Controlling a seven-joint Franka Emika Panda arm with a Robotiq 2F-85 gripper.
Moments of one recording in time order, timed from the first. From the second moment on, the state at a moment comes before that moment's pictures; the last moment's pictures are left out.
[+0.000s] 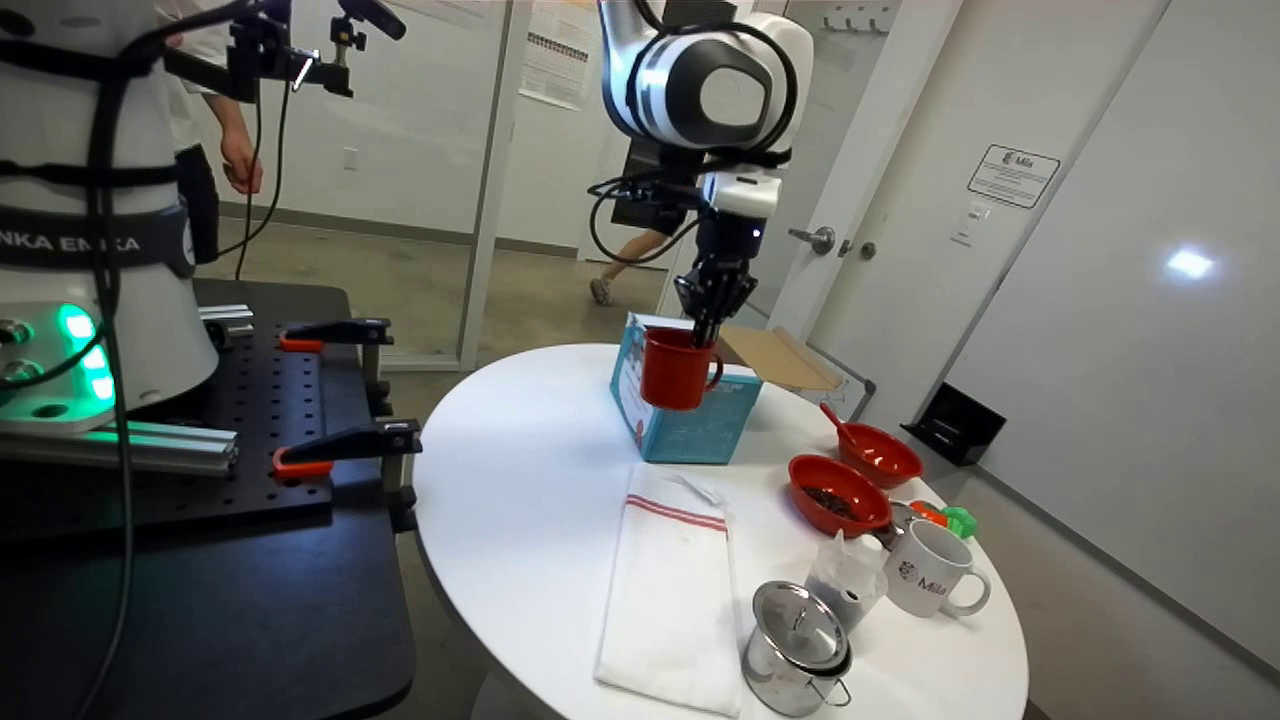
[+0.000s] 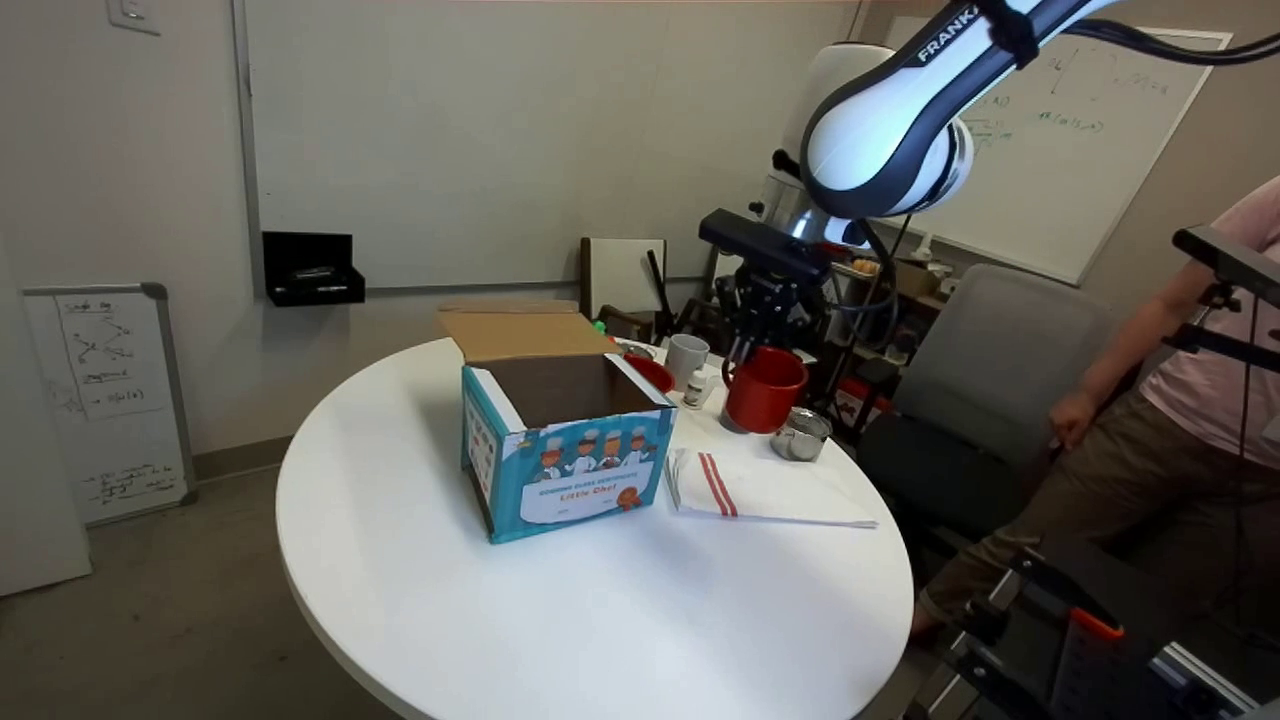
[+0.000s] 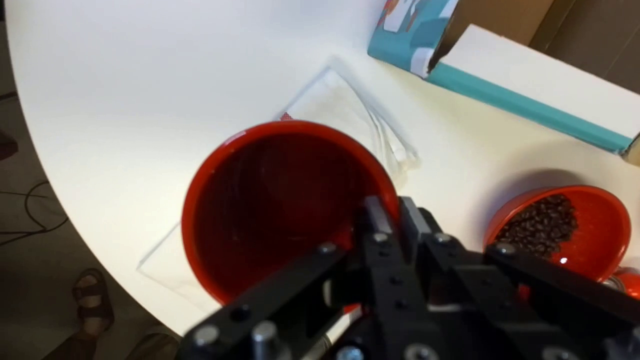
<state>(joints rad) 0.08 0.33 -0.17 -2.25 -0.06 2.67 1.39</state>
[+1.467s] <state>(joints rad) -0.15 0.79 -0.08 -1.89 0.32 2.67 1.15</state>
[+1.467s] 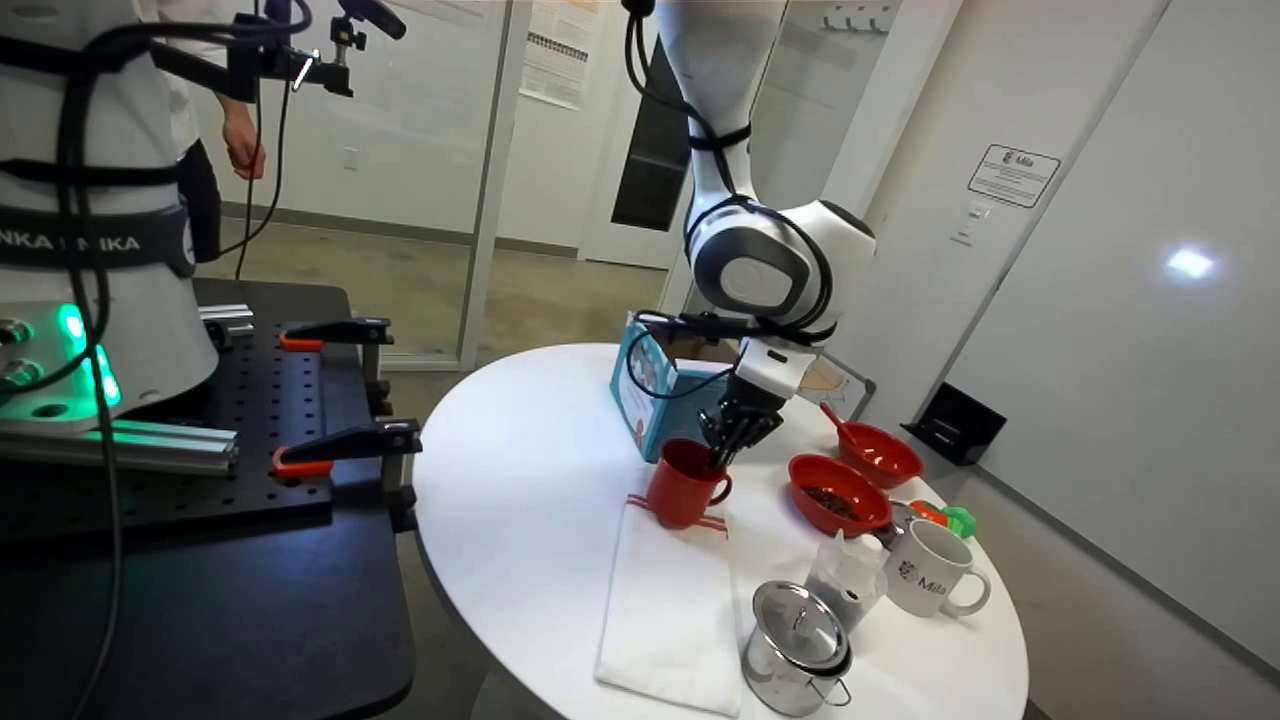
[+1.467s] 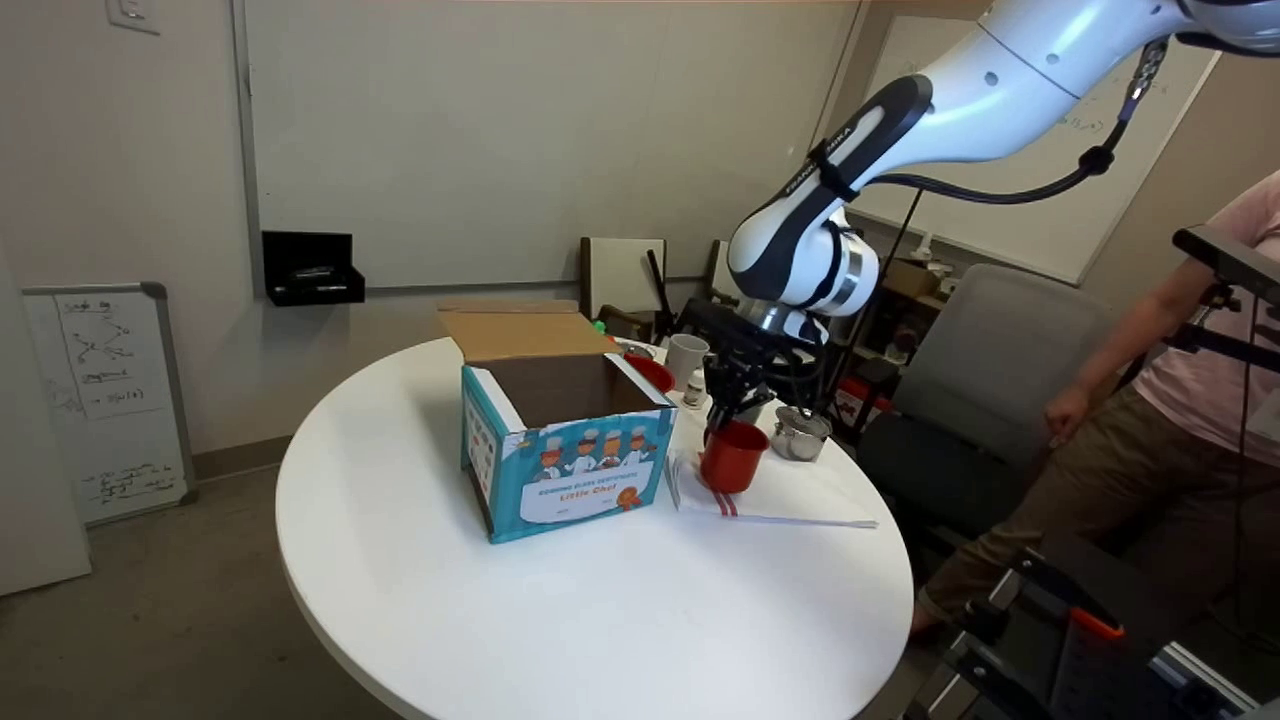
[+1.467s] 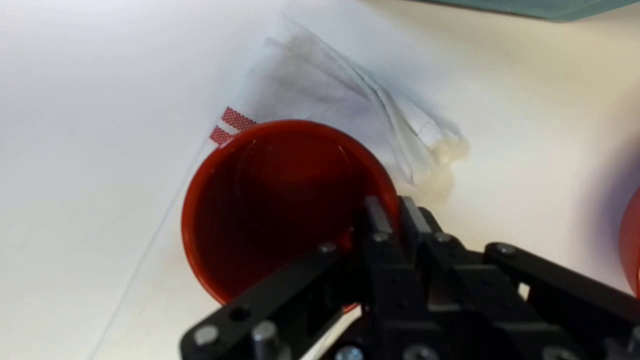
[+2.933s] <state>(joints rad) -0.13 0.73 -0.07 -1.89 0.35 2.67 1.00</state>
